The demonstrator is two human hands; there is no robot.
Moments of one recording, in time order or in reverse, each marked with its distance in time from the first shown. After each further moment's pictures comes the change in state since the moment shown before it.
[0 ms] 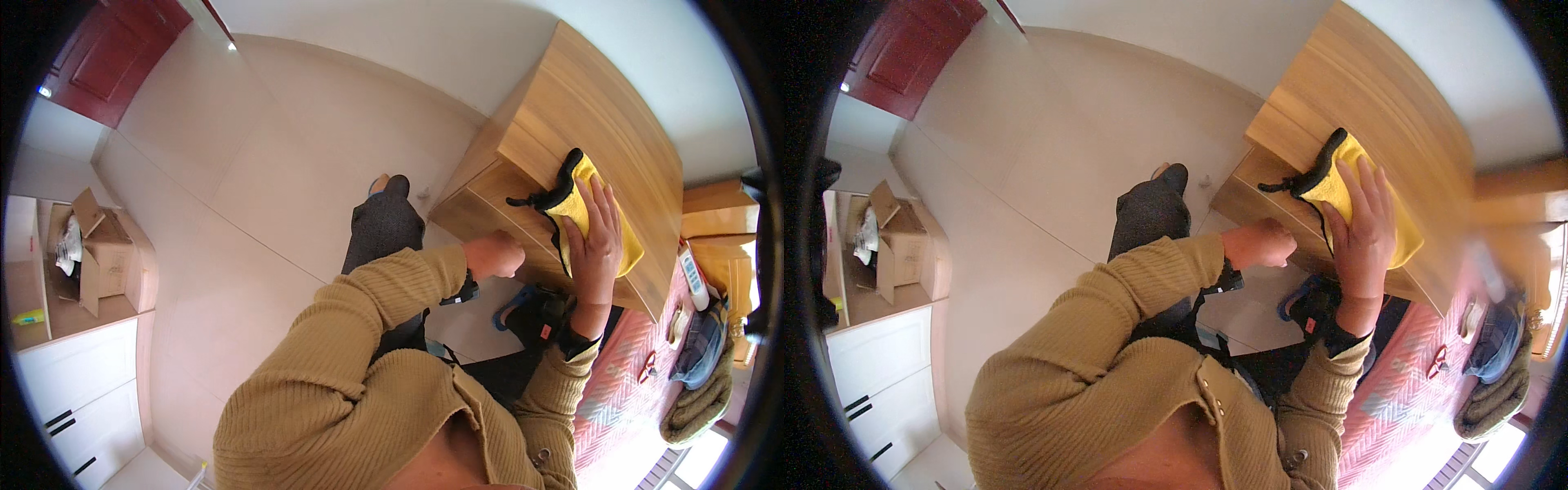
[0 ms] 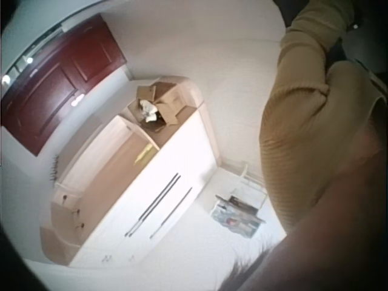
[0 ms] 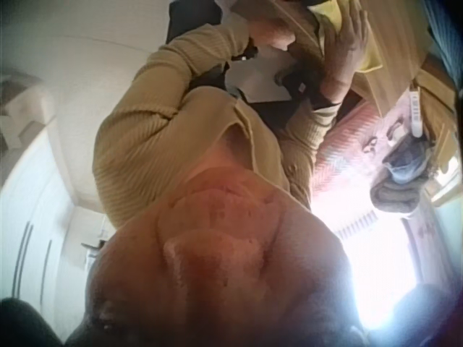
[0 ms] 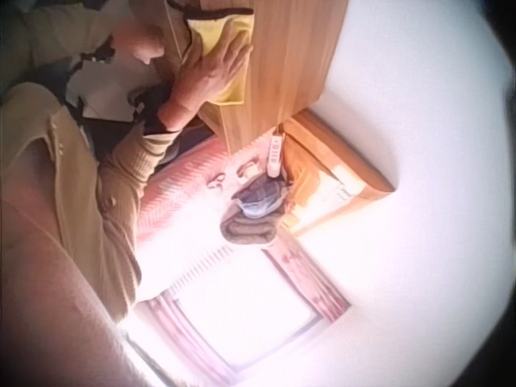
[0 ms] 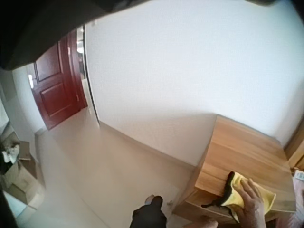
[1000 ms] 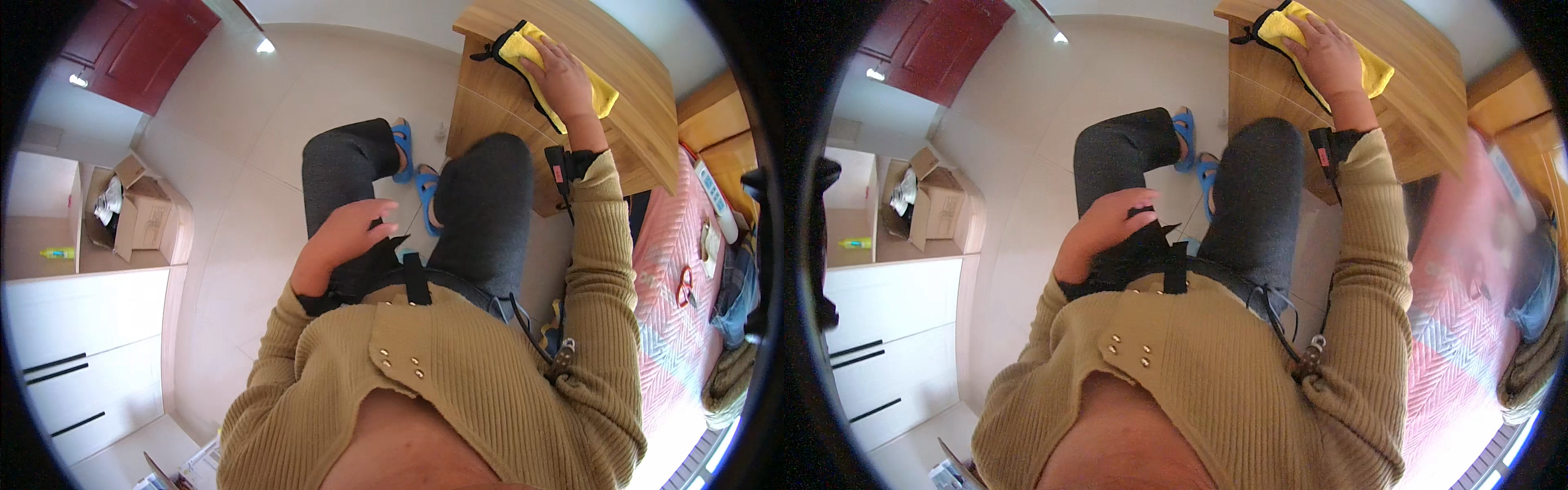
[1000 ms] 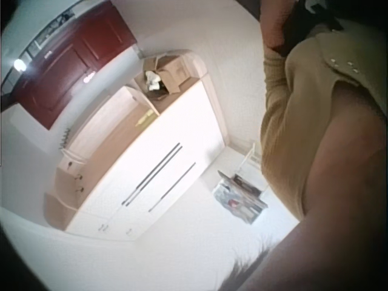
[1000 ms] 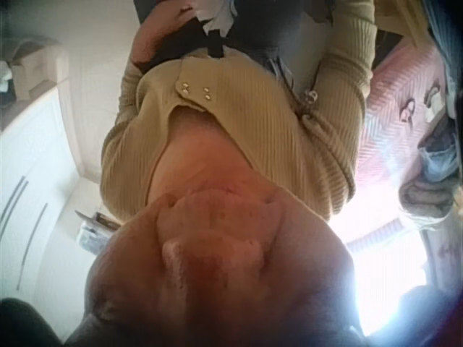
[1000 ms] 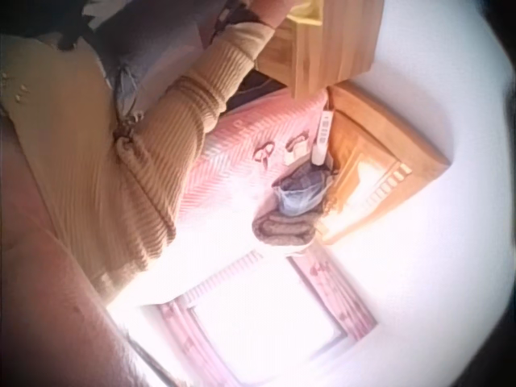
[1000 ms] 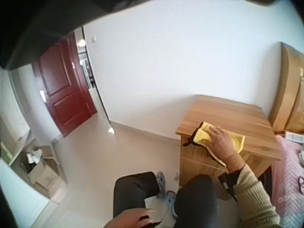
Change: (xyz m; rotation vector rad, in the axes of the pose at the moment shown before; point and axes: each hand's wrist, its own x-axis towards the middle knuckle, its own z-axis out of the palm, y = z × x) left_hand -0.264 0.175 -0.058 -0.201 0.318 -0.620; right_hand 0.000 0.052 0.042 -0.118 0.225 -0.209
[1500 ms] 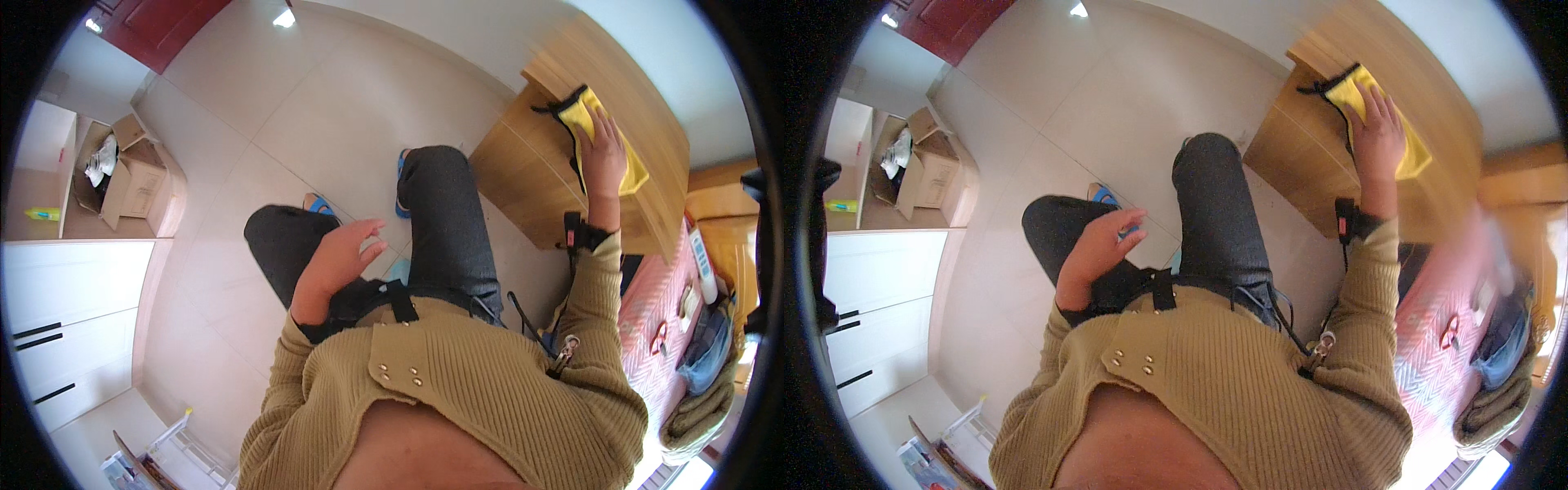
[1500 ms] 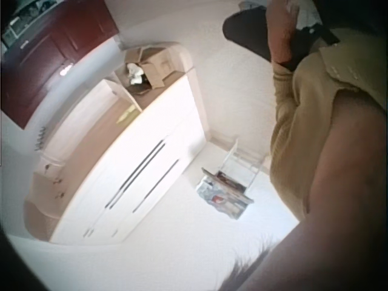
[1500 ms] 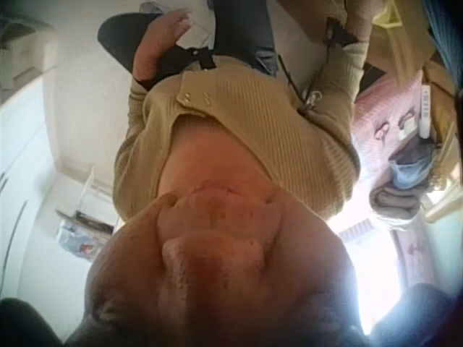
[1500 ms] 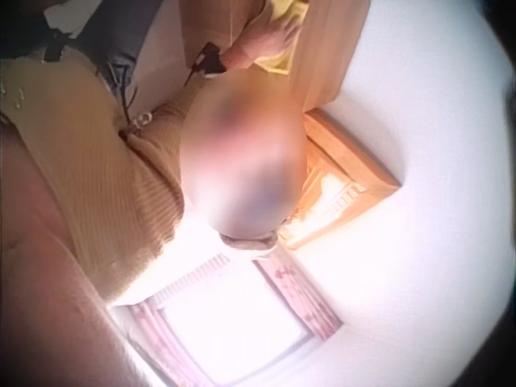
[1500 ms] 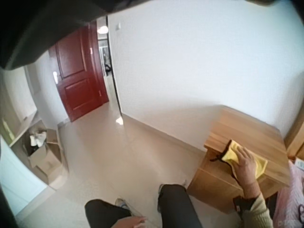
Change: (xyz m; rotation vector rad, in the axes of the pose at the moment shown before) left_hand -0.039 -0.025 -0.021 -0.091 0.237 -0.244; right_hand 0.000 -0.026 -0.022 -0.039 0.040 0.025
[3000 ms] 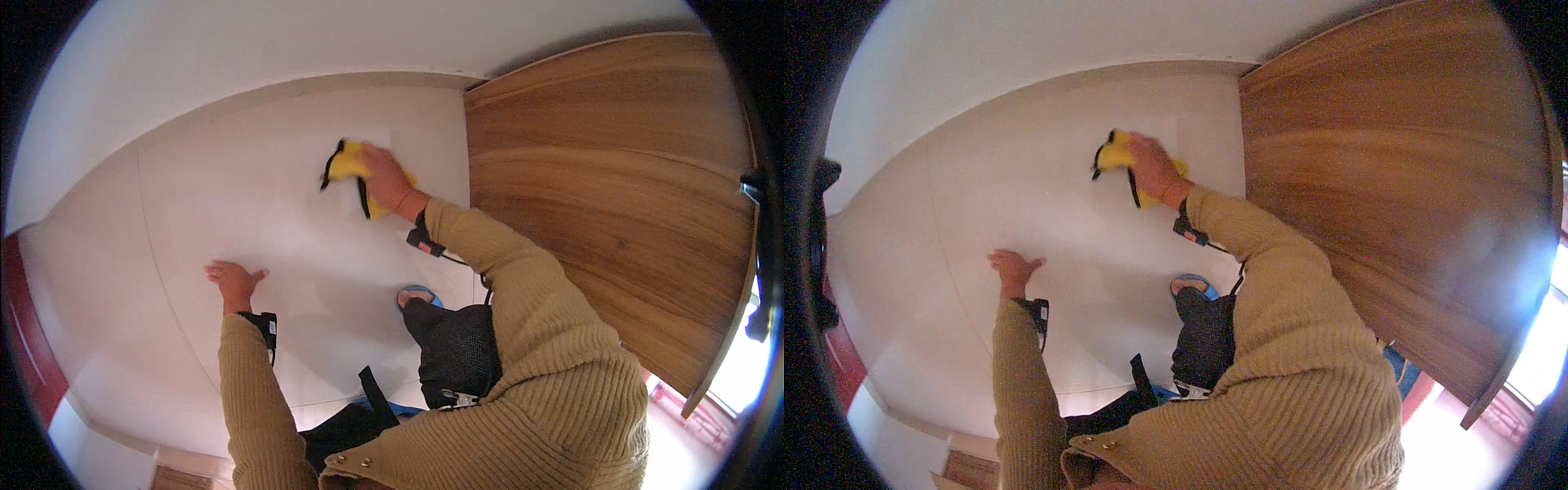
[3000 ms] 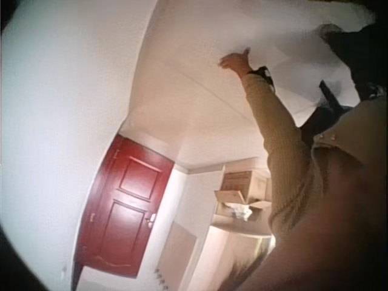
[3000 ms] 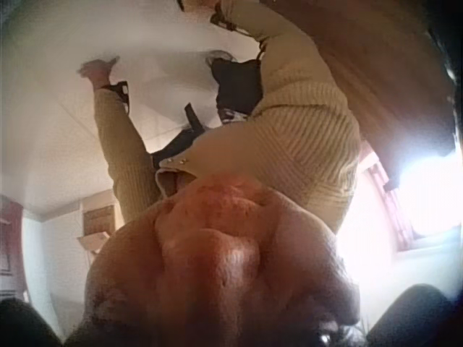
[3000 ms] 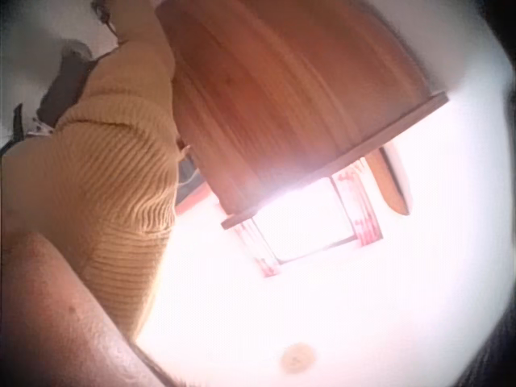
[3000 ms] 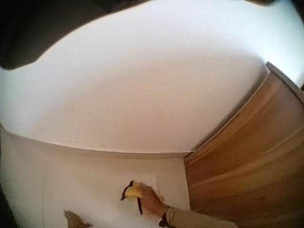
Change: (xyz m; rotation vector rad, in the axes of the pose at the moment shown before) left_hand 0.470 -0.546 0.081 0.844 -0.624 -0.587; right_hand -0.051 -0.178 0.613 0.556 -0.660 0.437
